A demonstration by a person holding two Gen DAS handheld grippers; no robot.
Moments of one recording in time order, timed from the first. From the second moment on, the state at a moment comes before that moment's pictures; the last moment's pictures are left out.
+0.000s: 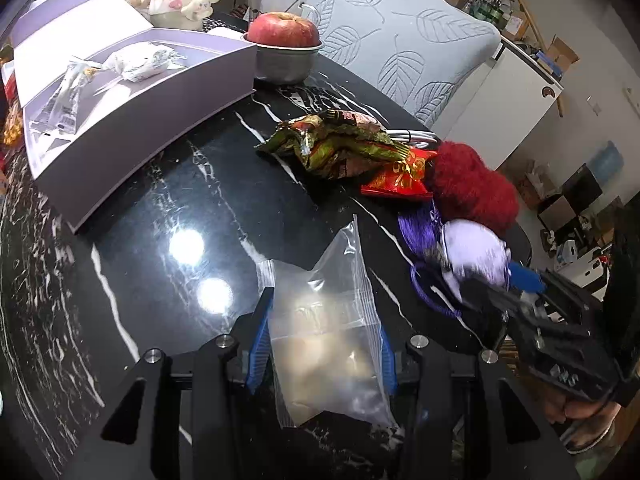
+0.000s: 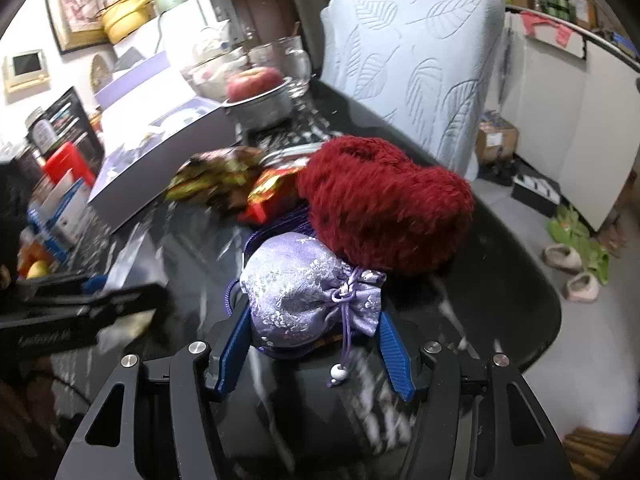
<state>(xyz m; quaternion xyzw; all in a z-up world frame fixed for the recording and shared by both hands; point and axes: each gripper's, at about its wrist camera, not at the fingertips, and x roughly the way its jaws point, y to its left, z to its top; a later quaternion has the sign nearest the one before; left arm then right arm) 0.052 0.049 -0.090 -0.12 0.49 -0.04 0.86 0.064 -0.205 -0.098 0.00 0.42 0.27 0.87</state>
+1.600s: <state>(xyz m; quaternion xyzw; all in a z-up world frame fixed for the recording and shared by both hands) -0.035 0.034 -0.058 -0.10 0.44 -0.05 0.89 -0.035 -0.197 -0.080 -0.05 0.38 0.33 0.86</state>
